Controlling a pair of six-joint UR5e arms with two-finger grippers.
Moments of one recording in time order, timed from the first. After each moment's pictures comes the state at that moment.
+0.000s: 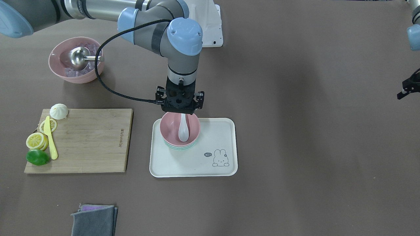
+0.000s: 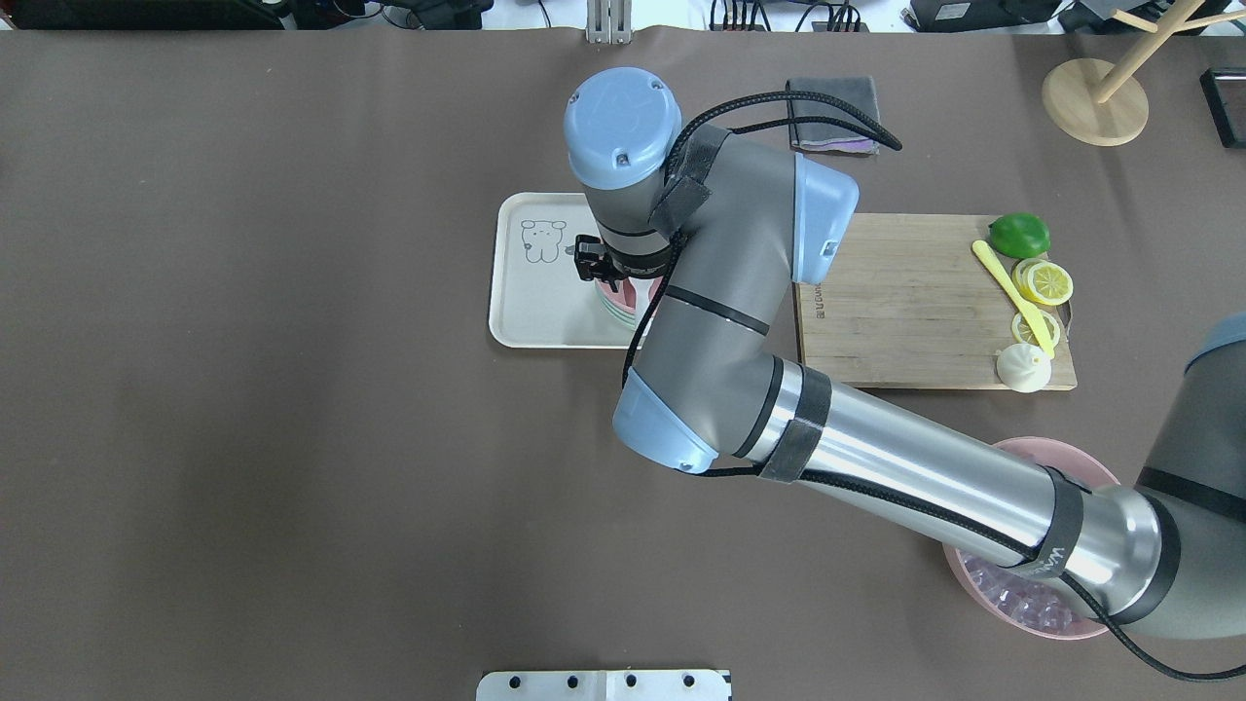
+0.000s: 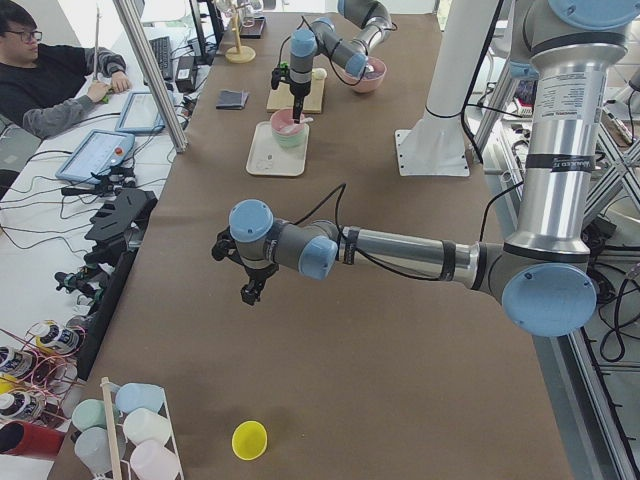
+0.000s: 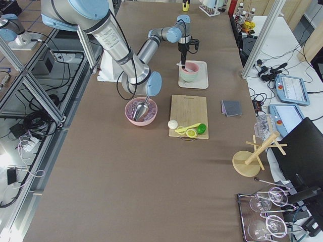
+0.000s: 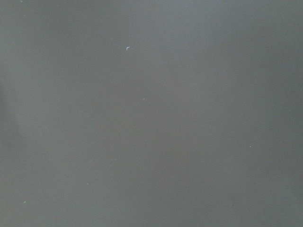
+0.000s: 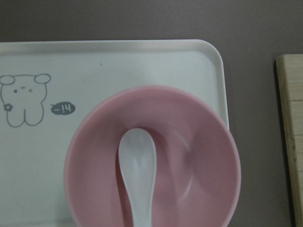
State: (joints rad) left arm -1.41 -1.60 -1.63 -1.79 -2.44 0.05; right arm 0.61 -0.65 1.50 -1.81 1.82 1.16
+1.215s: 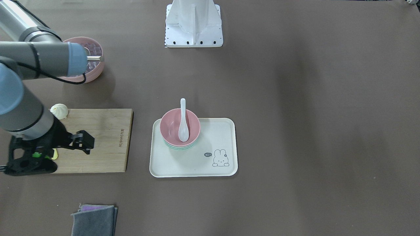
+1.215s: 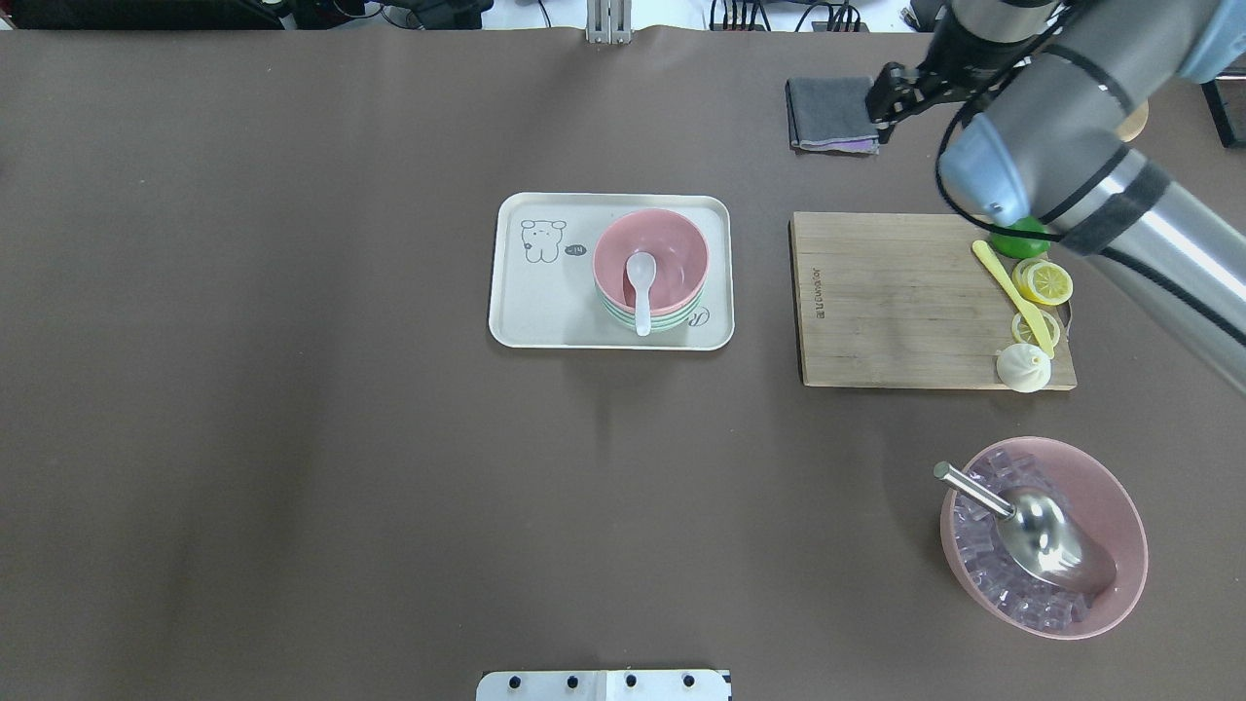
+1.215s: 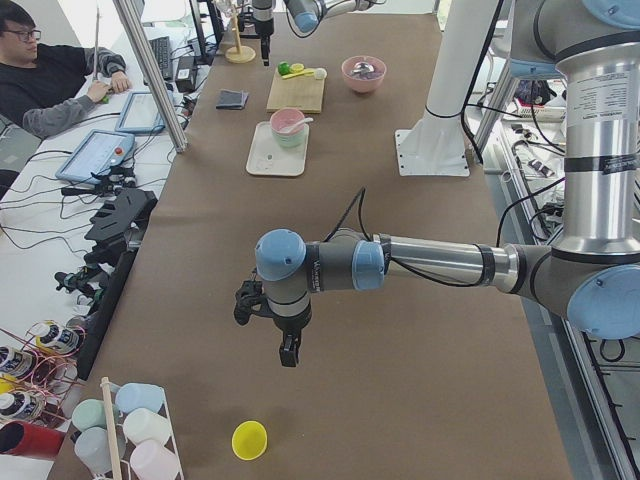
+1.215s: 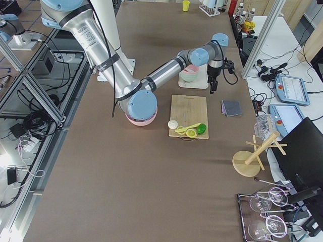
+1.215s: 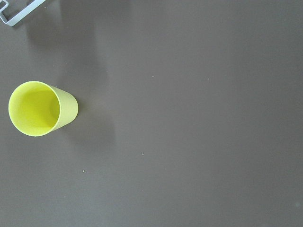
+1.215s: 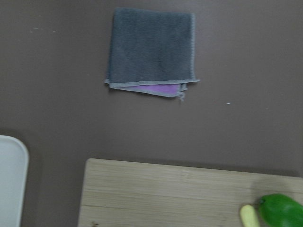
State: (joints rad) left arm -1.60 -1.48 -1.75 -1.43 -2.28 0.16; right arm 1.09 -0.95 1.52 -1.69 2.18 0.55
